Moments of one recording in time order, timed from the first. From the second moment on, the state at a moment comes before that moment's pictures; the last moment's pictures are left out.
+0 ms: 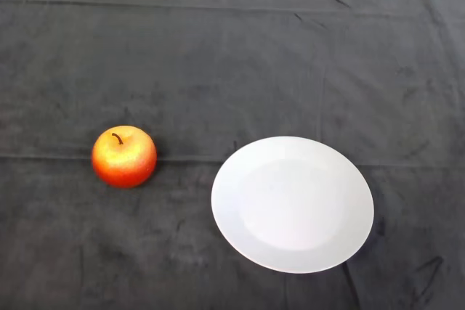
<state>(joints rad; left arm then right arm) -0.34 0.79 0.62 1.19 -0.52 -0.66 -0.04 -0.73 -0.60 0.16 1.15 -0.37 0.05 -0.10</state>
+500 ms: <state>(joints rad) -0.34 0.79 0.61 1.19 -0.44 -0.68 -0.06 -0.73 -0.60 0.16 1.15 -0.37 0.05 -0.10</state>
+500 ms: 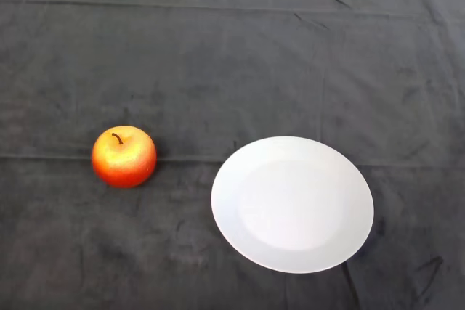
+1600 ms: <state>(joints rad) -0.54 0.65 0.40 1.14 -0.25 -0.79 -0.21 -0.72 -0.58 0.16 1.17 -0.37 0.04 -0.10</state>
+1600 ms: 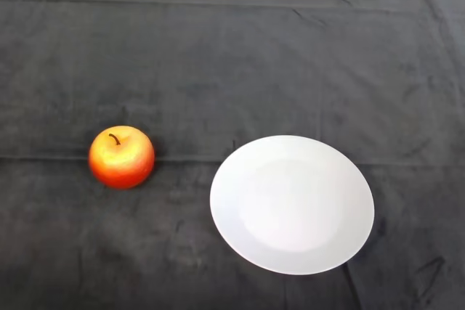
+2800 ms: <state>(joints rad) -0.50 0.40 0.07 0.85 -0.08 -0.65 -0.33 -0.72 -0.59 0.16 1.17 -0.37 0.04 -0.10</state>
